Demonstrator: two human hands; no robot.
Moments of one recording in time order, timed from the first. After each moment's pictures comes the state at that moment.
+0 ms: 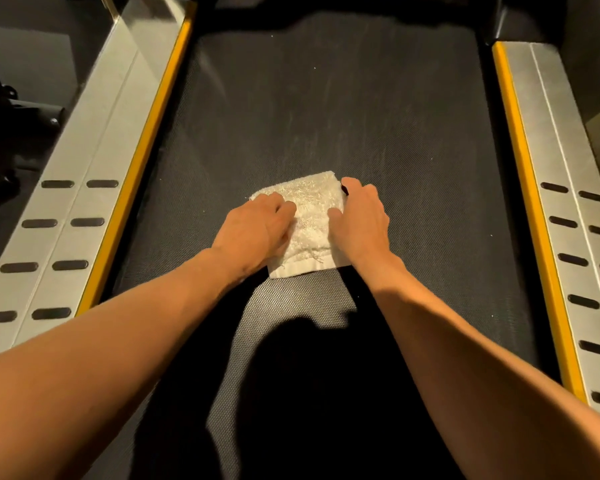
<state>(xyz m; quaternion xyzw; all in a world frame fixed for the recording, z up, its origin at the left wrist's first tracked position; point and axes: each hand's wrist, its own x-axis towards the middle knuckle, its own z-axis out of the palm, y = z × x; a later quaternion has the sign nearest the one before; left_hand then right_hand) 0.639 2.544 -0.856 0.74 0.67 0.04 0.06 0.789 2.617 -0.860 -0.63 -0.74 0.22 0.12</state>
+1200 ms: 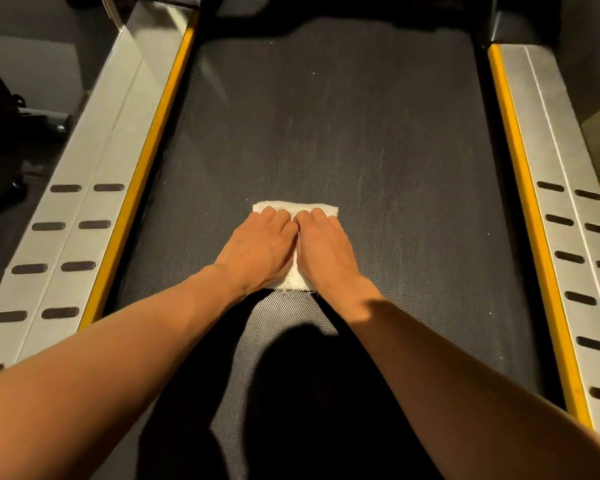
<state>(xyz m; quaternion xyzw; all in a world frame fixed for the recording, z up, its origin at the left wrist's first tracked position) 0.640 2.534 -0.879 0.79 0.61 0.04 -0.03 0.769 2.573 -0.876 -0.49 -0.86 0.15 0.08</state>
